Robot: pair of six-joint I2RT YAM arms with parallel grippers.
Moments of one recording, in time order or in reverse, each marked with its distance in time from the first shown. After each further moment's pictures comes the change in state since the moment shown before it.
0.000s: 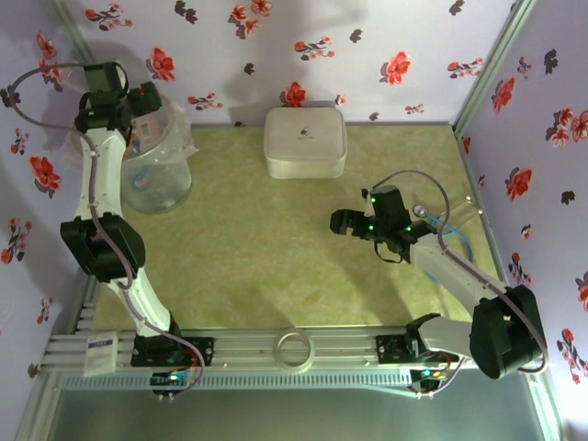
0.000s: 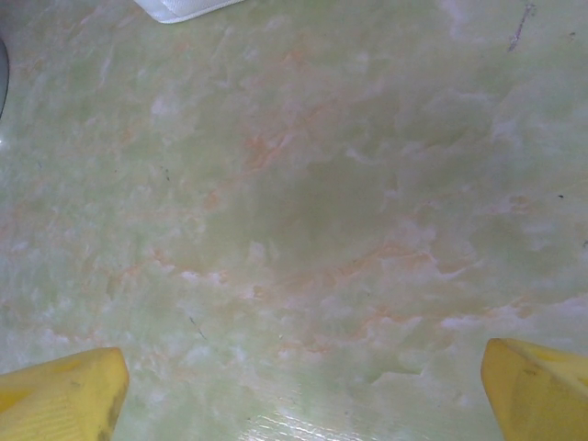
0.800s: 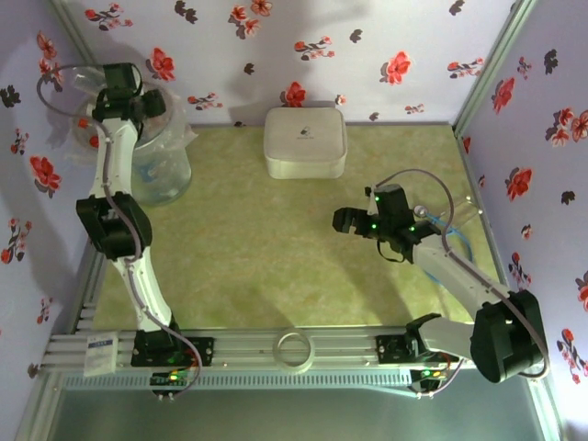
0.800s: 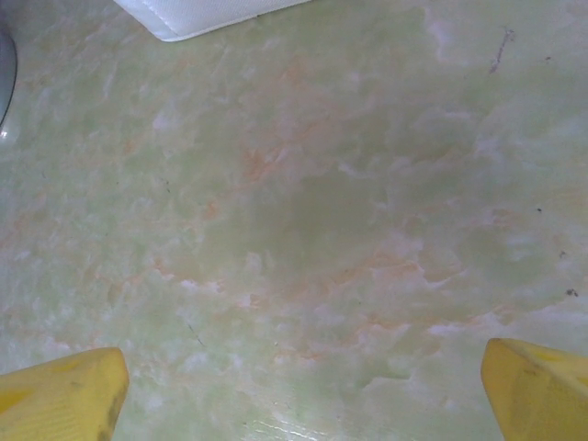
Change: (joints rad) left arm -0.013 0.200 0.113 -0.024 -0.013 0.030; right arm -0.021 -0.024 0.002 -0.010 0.000 -0.011
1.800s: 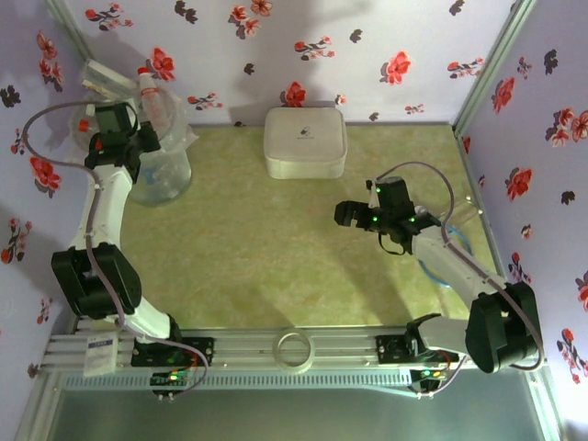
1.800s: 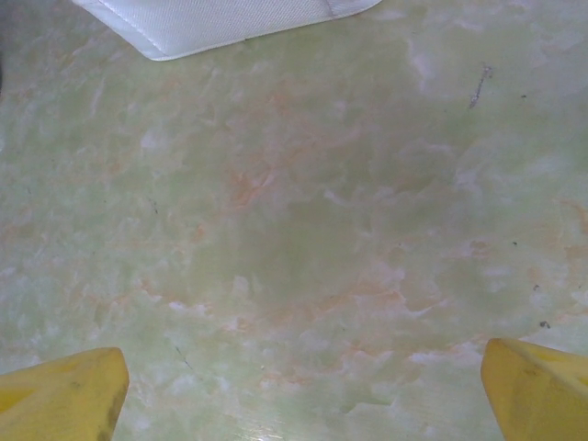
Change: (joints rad) left arm -0.002 -0.491 -0.646 0.230 0.047 0.021; right arm -0.034 0.058 0.068 -0.025 -0.001 -0.045
